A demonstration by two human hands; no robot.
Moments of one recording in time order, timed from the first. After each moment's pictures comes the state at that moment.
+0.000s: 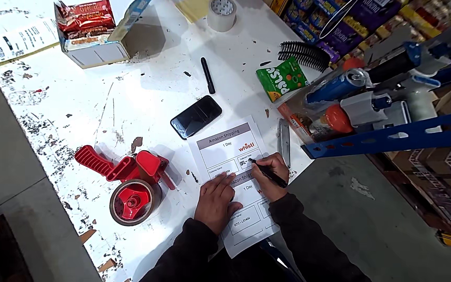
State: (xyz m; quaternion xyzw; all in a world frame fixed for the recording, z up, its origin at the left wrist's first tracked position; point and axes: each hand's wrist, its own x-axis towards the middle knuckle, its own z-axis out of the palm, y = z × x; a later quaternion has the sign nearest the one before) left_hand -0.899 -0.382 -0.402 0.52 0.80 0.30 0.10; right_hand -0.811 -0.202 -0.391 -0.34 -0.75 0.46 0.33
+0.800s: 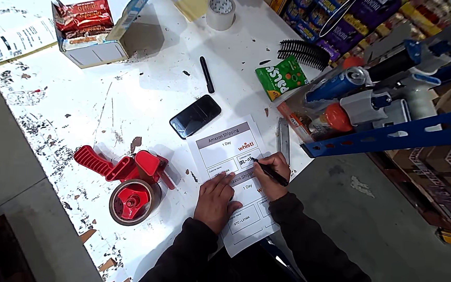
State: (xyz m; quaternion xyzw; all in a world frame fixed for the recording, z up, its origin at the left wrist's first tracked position) left_hand -0.899 -0.383 -0.402 0.52 0.80 0.29 0.10; right_hand -0.811 -0.204 -0.390 -0.37 -0.74 0.44 0.34
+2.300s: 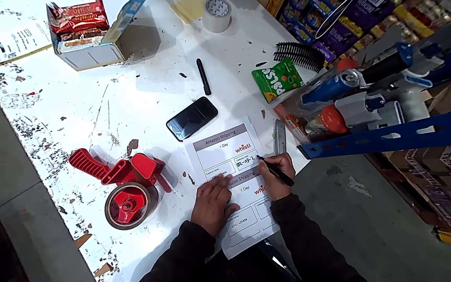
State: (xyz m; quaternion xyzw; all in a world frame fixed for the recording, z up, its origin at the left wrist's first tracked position) left_hand -0.900 -0.383 -0.403 0.52 0.80 0.30 0.09; right_hand -0.805 -0.191 -0.389 -0.38 -0.70 0.47 0.37
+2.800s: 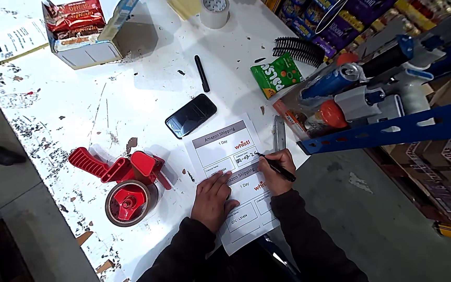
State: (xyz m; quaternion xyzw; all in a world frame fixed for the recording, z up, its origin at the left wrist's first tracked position) left_hand -0.900 -0.384 -0.403 0.52 0.80 0.29 0.10; right_hand -0.802 -0.184 -0.398 -0.39 -0.69 0.48 0.38
